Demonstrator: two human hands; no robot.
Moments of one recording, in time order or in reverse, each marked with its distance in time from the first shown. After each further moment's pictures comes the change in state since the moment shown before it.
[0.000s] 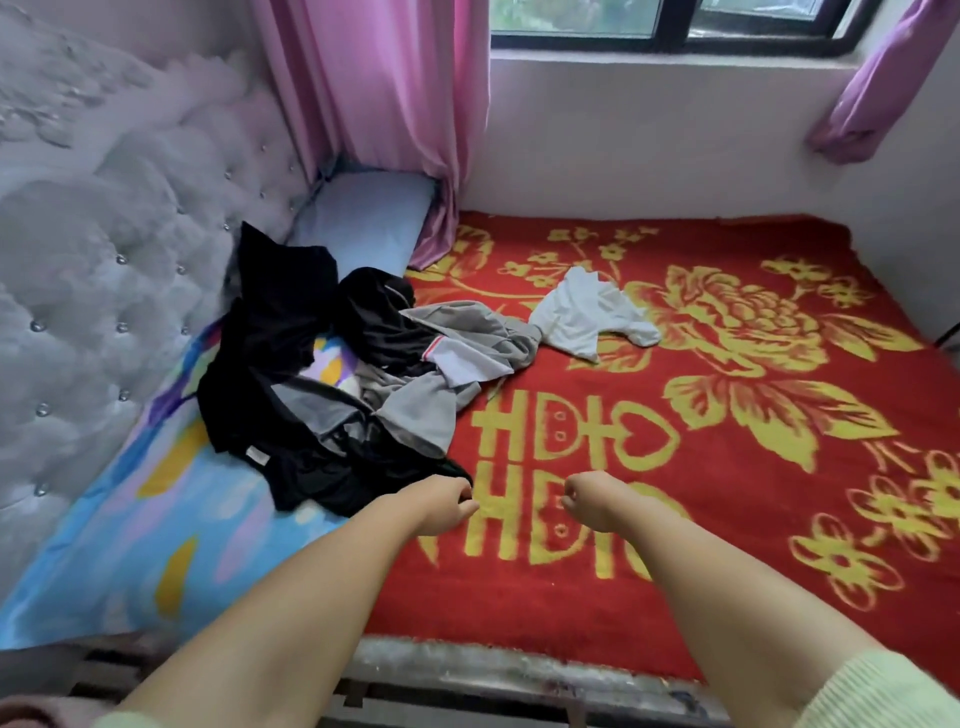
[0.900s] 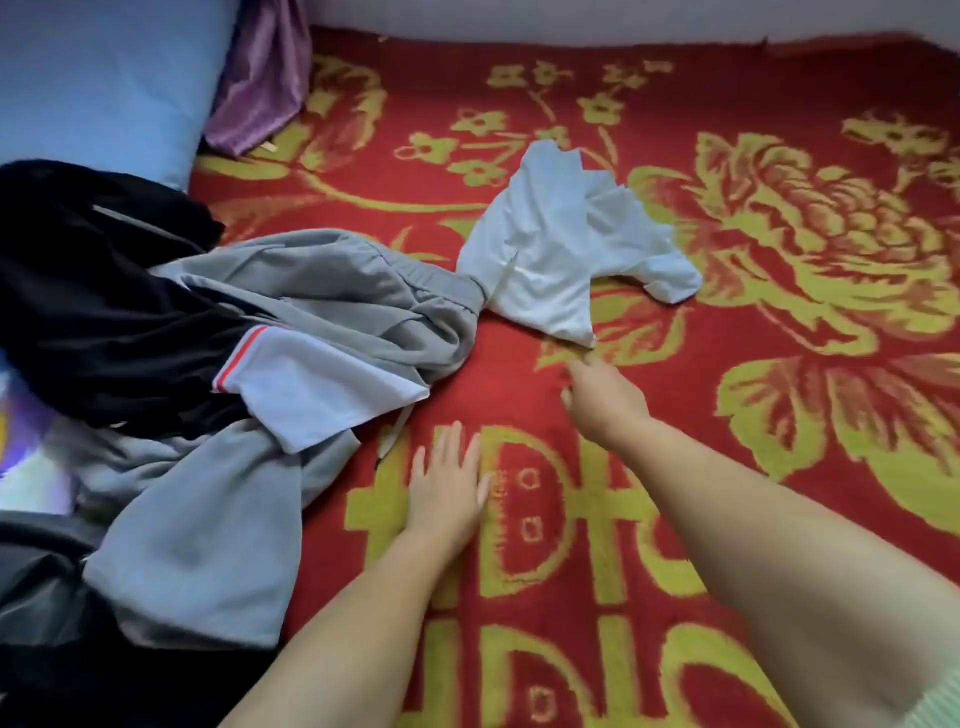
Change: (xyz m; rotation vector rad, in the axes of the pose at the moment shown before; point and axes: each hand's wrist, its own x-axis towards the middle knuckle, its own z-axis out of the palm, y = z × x) left_hand 0.482 -0.006 0.046 0.186 0.264 -0.010; right_hand 0.443 0.154 -0.073 0.075 0.344 0.165
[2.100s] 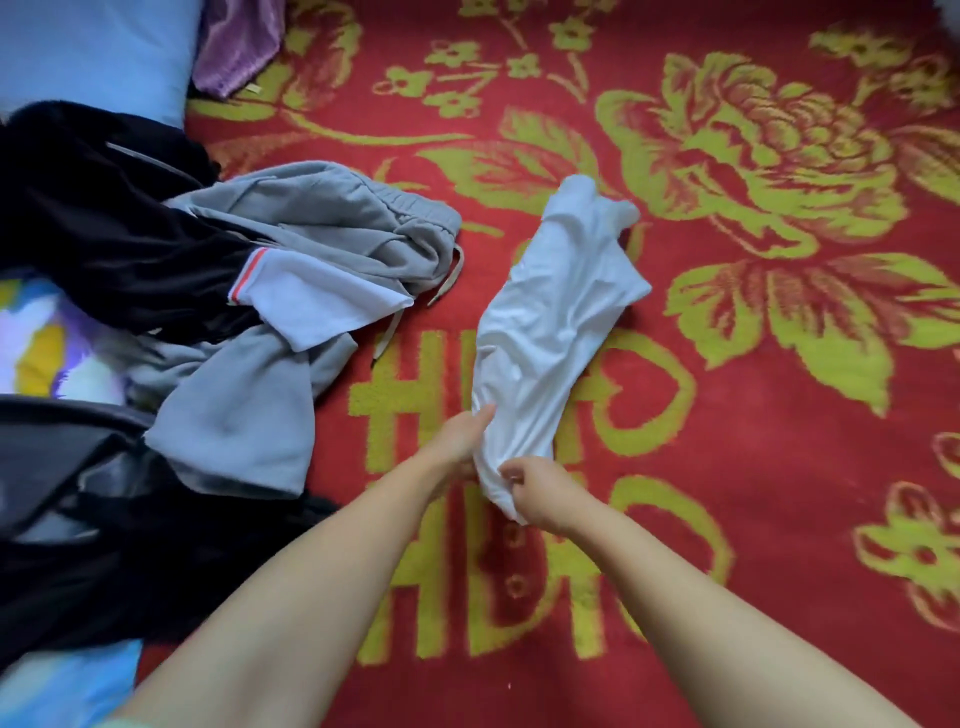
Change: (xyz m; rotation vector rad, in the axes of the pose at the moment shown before) left_hand -0.085 0.046 -0.001 -1.362 -0.389 -0.397; right_hand -0.205 -0.019 0.074 0.427 -0.448 -0.036
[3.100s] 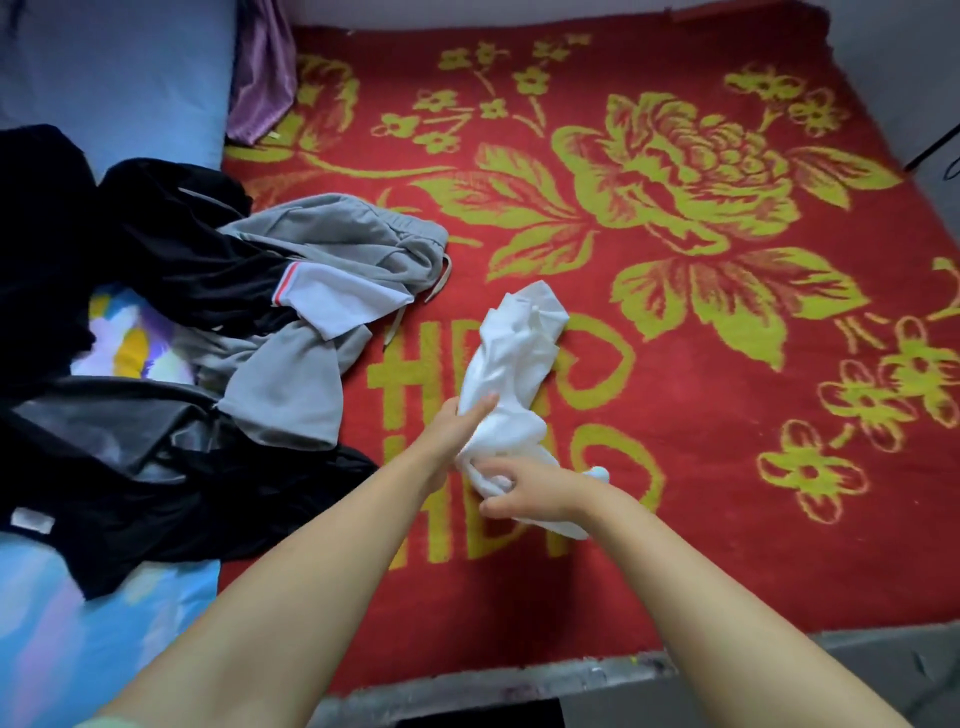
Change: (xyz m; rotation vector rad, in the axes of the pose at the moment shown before) left_hand -0.158 0.019 0.005 0.006 -0.041 0.030; right_hand -0.151 -0.043 -0.020 0.099 -0.232 -0.217
